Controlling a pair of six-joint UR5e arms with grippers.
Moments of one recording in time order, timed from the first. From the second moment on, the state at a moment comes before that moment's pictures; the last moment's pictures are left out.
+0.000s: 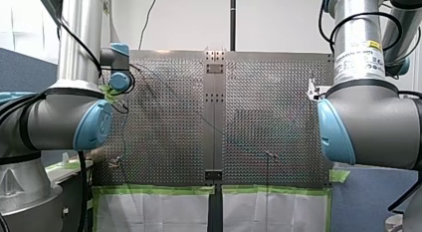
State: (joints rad) left arm 0.15 -1.72 -1.85 -2.53 -1.63 -2.51; right arm 1.48 -1.05 1.48 -0.51 1.07 1.65
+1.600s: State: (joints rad) left arm 0.13 -1.62 -1.90 -2.74 -1.71 -2.61; right arm 1.48 -1.05 1.48 -0.51 1.07 1.65
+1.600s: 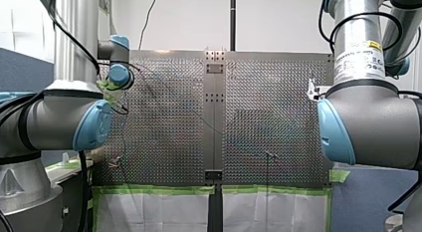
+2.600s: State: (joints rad) left arm 0.12 -1.41 -2.01 -2.85 -1.75 -2.65; right arm 1.48 -1.05 1.48 -0.51 1.07 1.65
